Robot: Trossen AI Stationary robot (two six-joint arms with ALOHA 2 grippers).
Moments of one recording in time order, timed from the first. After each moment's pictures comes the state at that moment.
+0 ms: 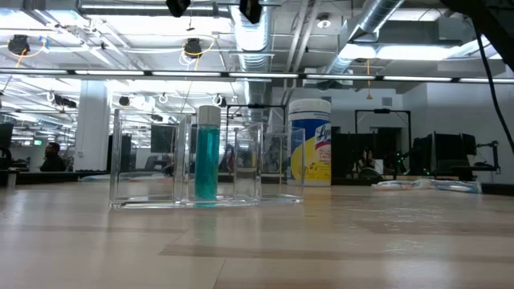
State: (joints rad) left arm 0.55 1.08 1.23 -0.49 0.79 -0.09; right arm -0.27 2.04 2.33 -0.89 -0.64 0.08
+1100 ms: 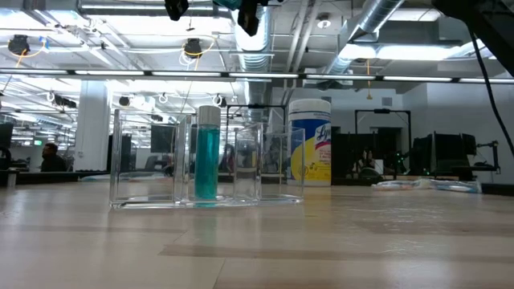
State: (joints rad) left arm 0.57 1.12 1.31 -0.62 0.71 -0.03; right arm -0.30 2.07 2.33 -0.88 -0.66 0.07
